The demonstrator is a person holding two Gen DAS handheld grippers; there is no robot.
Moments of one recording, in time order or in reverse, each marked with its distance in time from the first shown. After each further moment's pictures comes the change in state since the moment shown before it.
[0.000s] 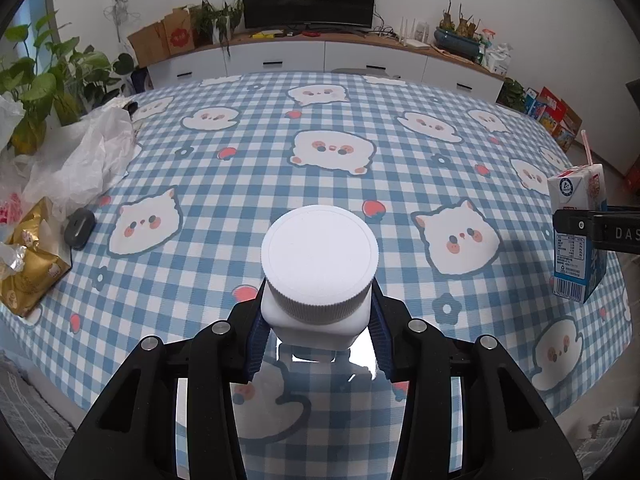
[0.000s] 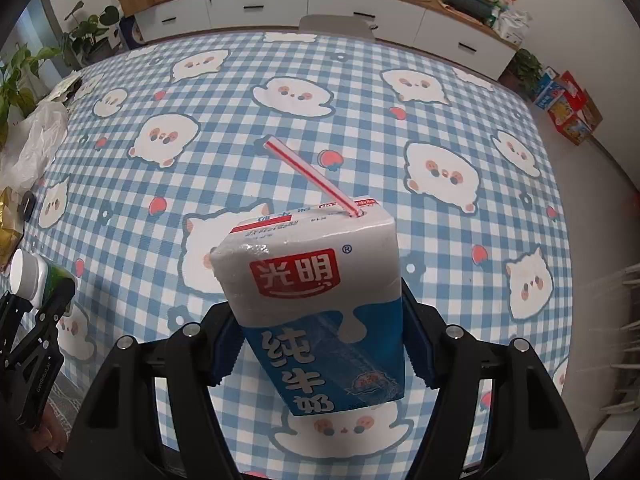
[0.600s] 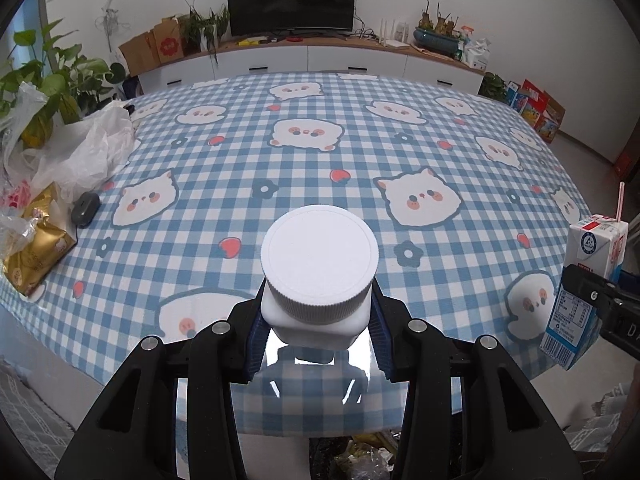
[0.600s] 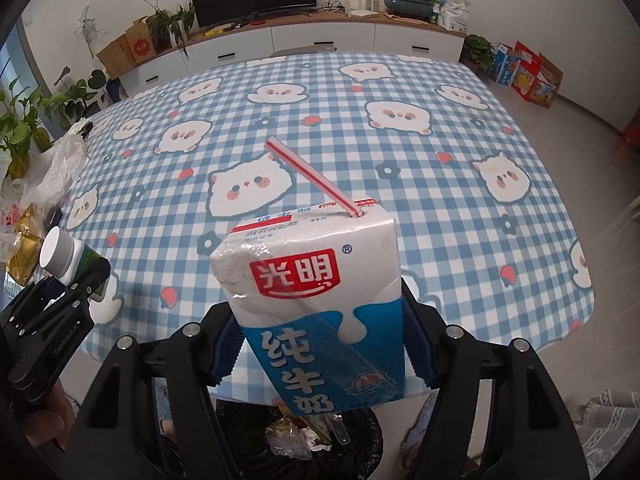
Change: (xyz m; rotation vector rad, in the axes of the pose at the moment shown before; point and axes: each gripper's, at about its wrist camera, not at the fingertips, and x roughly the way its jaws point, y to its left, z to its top) left arm -0.041 -0.018 -0.047 0.028 -0.022 -0.036; right arm -0.050 0.004 -0.125 0.164 -0.135 0.013
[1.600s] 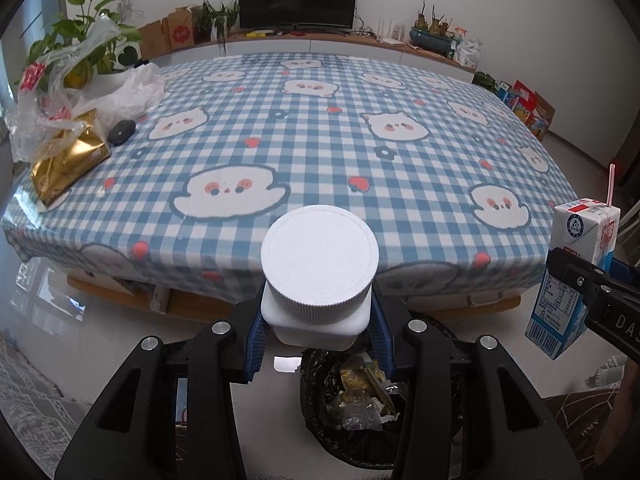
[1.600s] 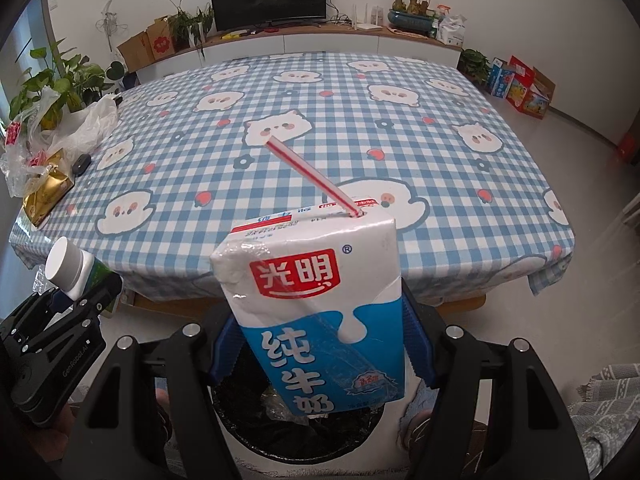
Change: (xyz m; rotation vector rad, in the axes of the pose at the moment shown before) left arm -0.068 0.004 -0.128 -0.037 0.000 -0.018; right arm -0.060 0.016 -0.117 -0.045 -0.052 -0.016
